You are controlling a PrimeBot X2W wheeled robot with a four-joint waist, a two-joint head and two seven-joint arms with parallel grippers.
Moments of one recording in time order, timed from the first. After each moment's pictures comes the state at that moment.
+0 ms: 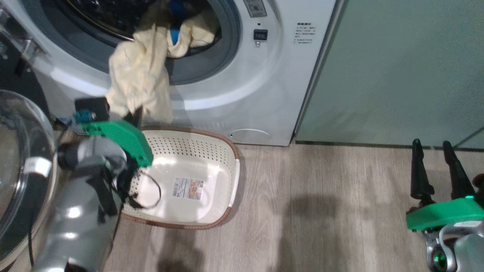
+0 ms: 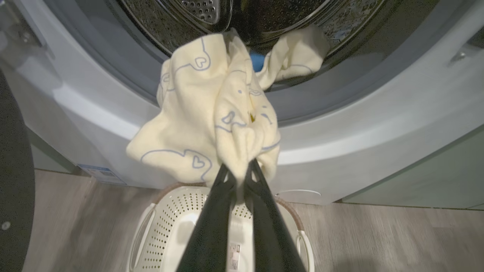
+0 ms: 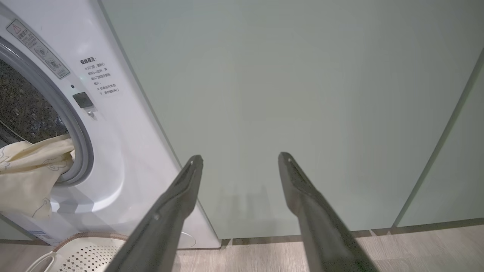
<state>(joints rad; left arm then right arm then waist) -0.64 0.17 -0.10 0.79 -0.40 -0.07 -0.04 -0.17 -0.07 0.01 0.24 0.27 0.13 -0.26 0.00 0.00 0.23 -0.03</state>
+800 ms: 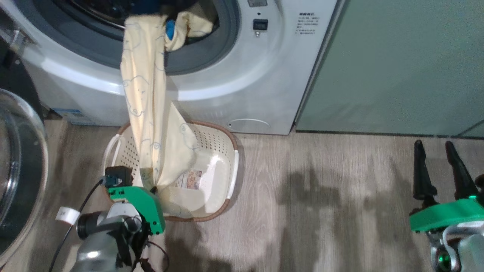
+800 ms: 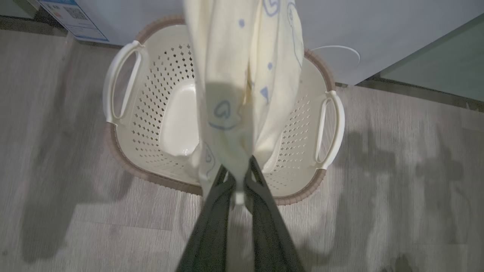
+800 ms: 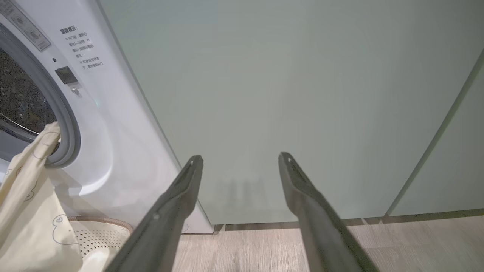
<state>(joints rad) -0.51 0.10 -0.16 1.05 -0.42 -0.07 -0.05 -0.15 -0.10 0.03 0.23 0.27 0.13 -0.26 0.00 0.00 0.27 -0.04</state>
